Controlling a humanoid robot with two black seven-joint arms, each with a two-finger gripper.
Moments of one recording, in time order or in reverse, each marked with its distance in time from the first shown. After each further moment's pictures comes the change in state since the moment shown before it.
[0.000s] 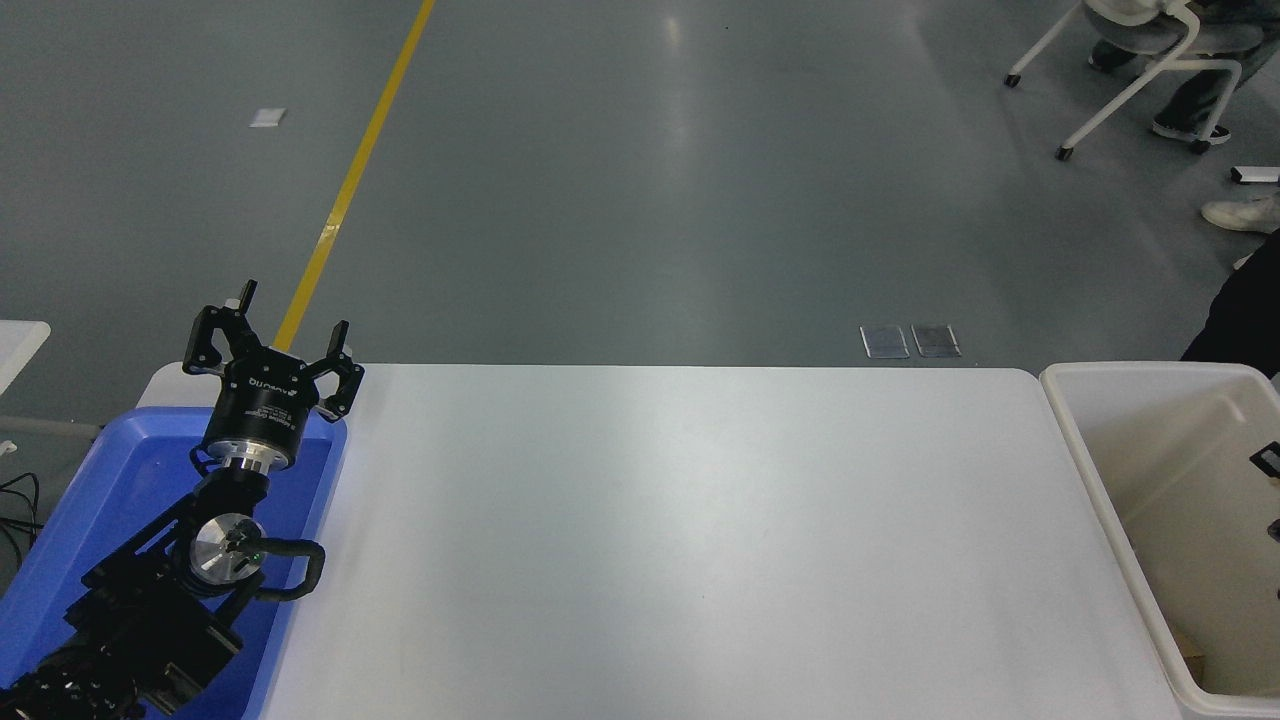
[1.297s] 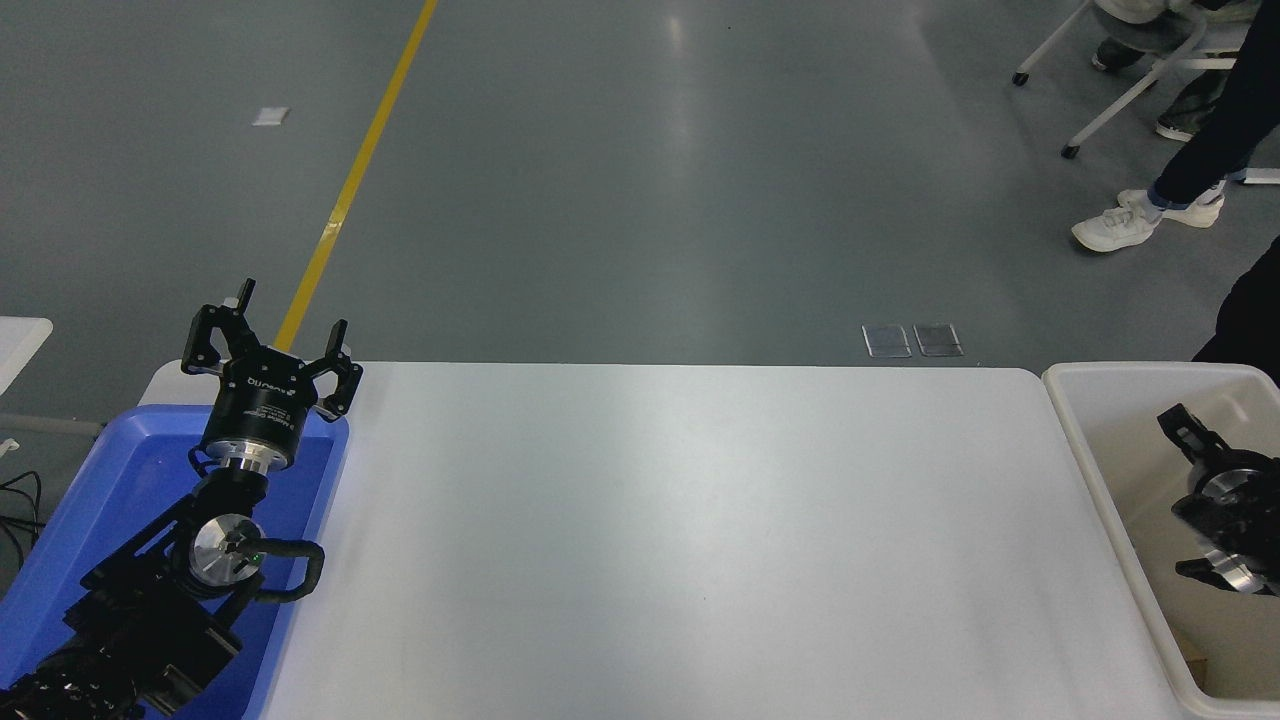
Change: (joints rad) left arm -0.001 0.000 0.000 0.000 0.000 0.000 0.000; right arm 0.262 0.077 -0.075 0.037 -0.016 -0.010 0.001
